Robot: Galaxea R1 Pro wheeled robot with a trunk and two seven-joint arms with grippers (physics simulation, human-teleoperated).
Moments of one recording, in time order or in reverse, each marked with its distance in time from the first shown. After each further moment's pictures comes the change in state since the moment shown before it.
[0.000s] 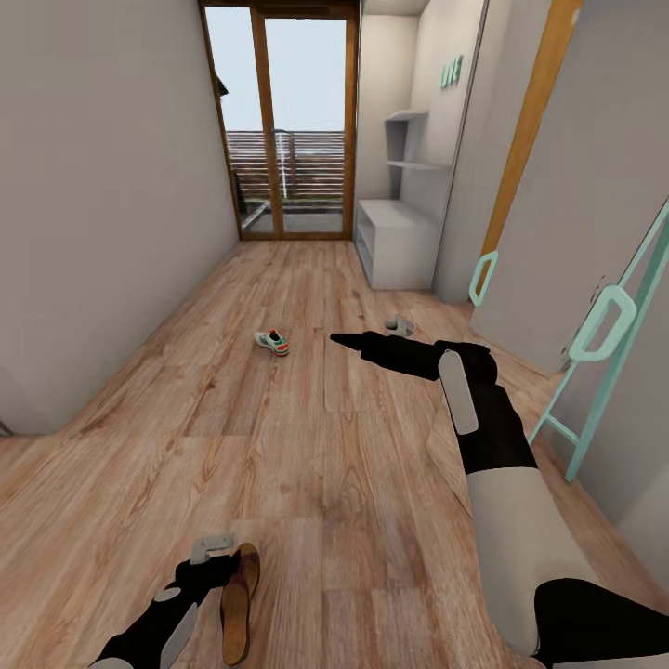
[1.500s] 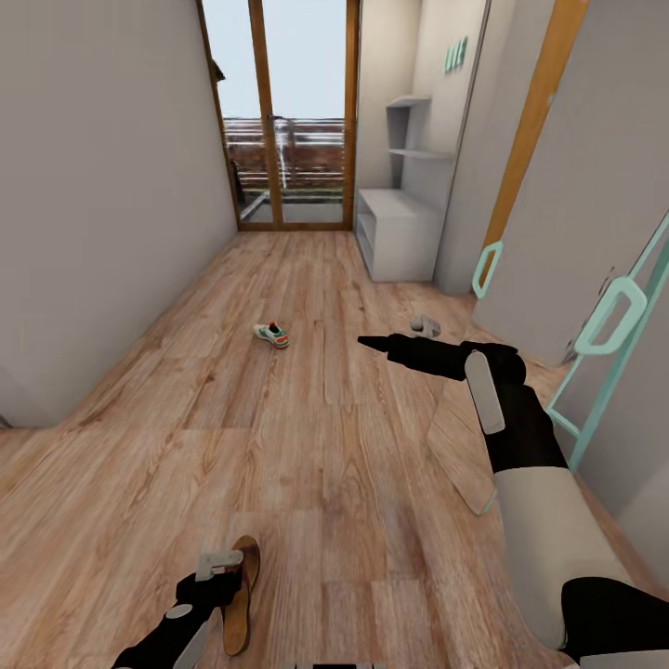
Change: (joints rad) left arm 0.002 -0.033 -0.018 0.084 -0.050 -0.046 0.100; right arm 0.000 -0.106 -0.003 -0.001 0.000 0.000 0.000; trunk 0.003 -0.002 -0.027
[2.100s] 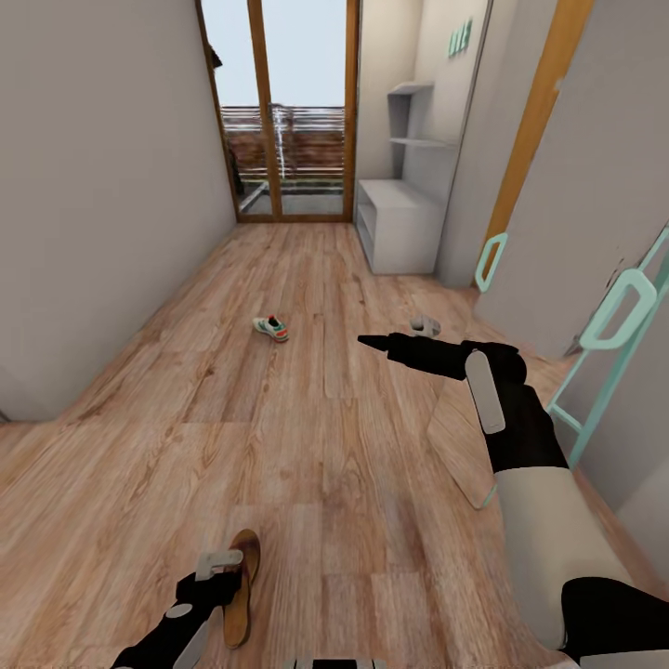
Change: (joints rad) left arm -0.001 0.000 0.000 0.000 -0.001 0.000 0.000; right arm 0.000 0.001 -0.001 -0.006 -0.001 0.000 0.000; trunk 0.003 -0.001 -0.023
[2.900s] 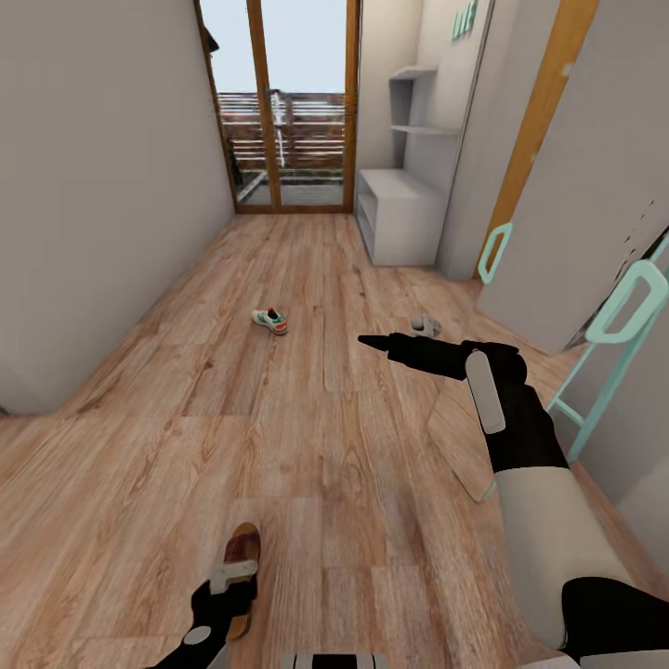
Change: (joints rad) left arm 0.011 -0.069 -0.002 0.083 0.003 -0.176 0.063; right arm 0.000 -0.001 0.000 0.000 0.001 0.000 -0.001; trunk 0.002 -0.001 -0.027
